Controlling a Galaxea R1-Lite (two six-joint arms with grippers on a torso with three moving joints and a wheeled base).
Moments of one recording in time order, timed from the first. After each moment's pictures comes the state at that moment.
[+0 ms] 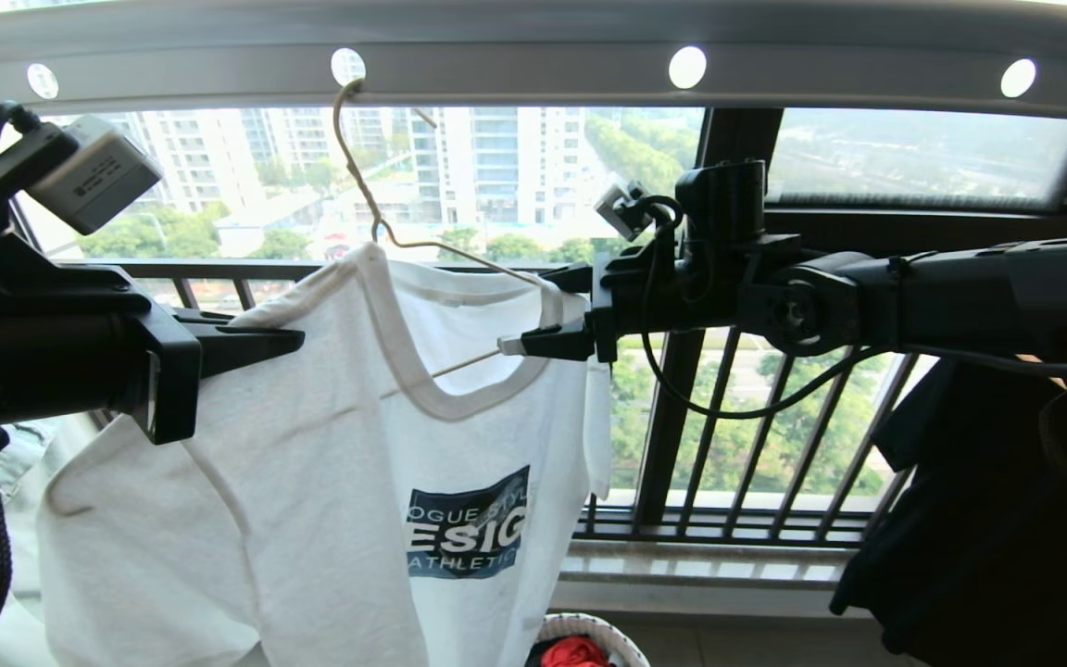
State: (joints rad) left arm -0.26 1.24 -1.06 0.11 -0.34 0.25; right arm 0.46 2.15 -1.79 -0.16 0.95 -0.29
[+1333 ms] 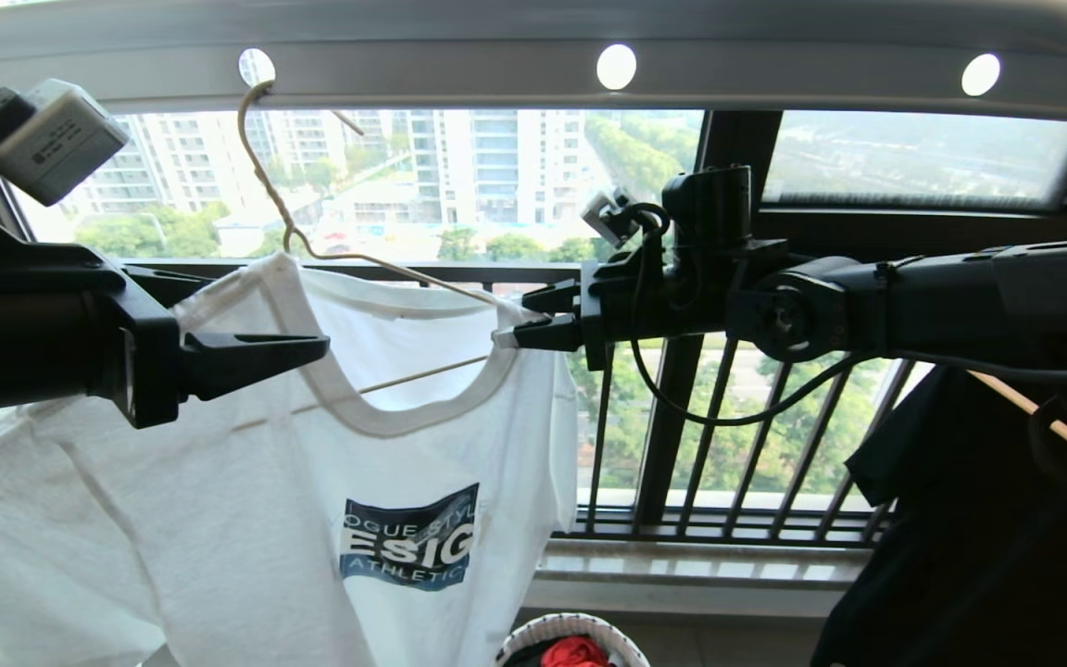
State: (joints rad) left arm -0.26 1.22 -1.08 0.11 -0.34 0.21; right arm 0.48 2.16 -1.79 -0.16 0.94 -0.29
